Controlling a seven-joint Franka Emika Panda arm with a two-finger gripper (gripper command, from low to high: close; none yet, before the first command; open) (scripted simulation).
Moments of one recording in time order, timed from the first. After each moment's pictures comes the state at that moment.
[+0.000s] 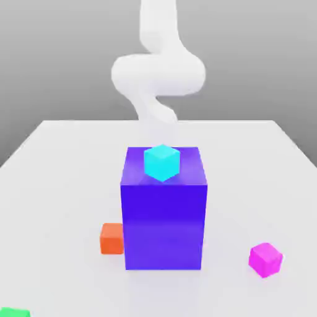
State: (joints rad) arm 0.03 -0.71 0.02 -2.33 0.01 2.34 0.80
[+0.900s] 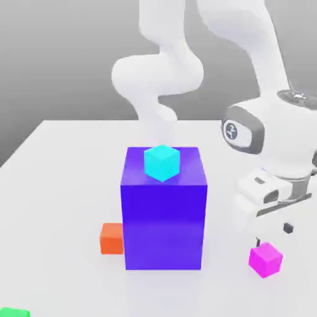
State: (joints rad) arm 0.34 0.28 0.18 -2.58 -0.18 2.85 1.01
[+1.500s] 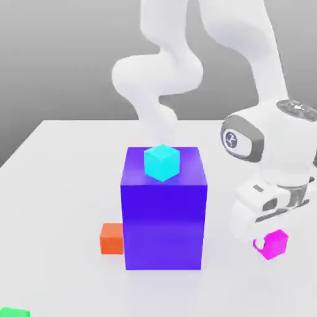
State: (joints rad) arm 0.25 0.22 0.16 -2.53 -0.08 2.74 0.89
